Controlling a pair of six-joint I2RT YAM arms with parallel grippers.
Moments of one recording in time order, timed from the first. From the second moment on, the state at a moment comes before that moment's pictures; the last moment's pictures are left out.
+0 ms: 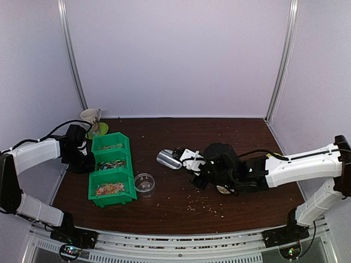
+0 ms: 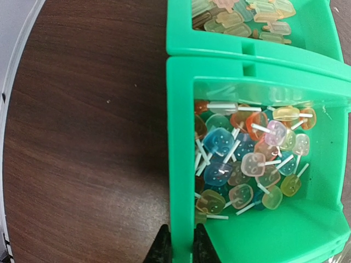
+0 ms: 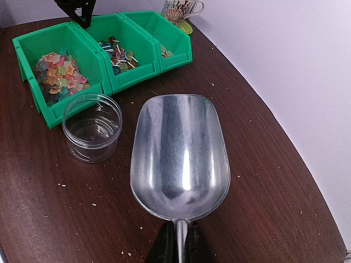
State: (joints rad) left arm -0.13 1.30 0.79 -0.66 -0.02 -0.40; right arm 1.17 1.46 0.92 0.04 0.37 -0.24
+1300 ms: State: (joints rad) left arm -0.46 1.52 0.97 -0.61 -0.02 -0.52; right arm 1.27 1.96 1.69 -0.90 0.52 -0.23
